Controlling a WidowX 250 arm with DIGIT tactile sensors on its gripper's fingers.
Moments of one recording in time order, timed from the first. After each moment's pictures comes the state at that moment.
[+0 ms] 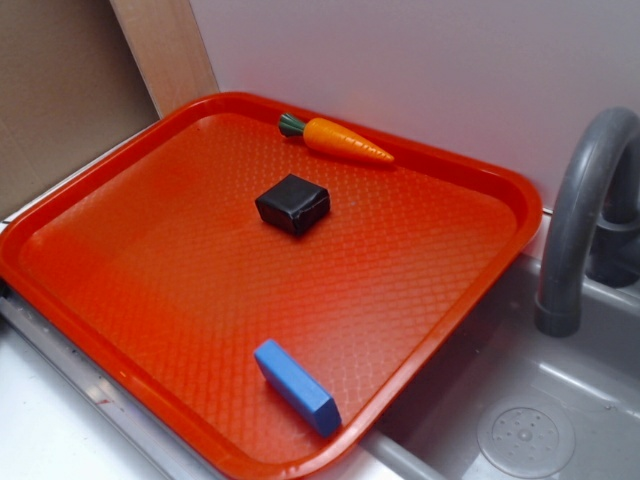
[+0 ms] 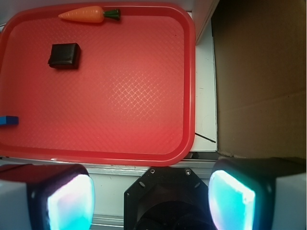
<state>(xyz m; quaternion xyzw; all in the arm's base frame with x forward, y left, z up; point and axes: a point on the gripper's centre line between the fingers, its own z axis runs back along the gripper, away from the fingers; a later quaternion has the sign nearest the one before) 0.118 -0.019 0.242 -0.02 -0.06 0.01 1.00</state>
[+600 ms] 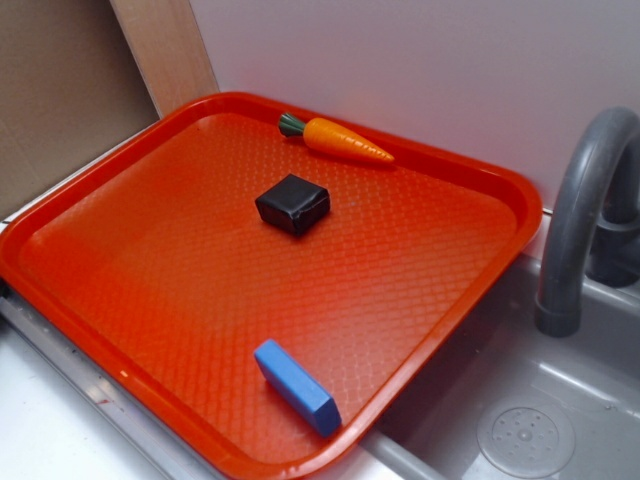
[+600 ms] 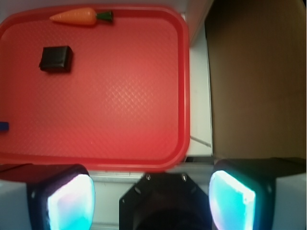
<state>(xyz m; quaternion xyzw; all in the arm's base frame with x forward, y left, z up) 0.128 -0.041 0.236 0.00 -0.07 -0.05 1.00</state>
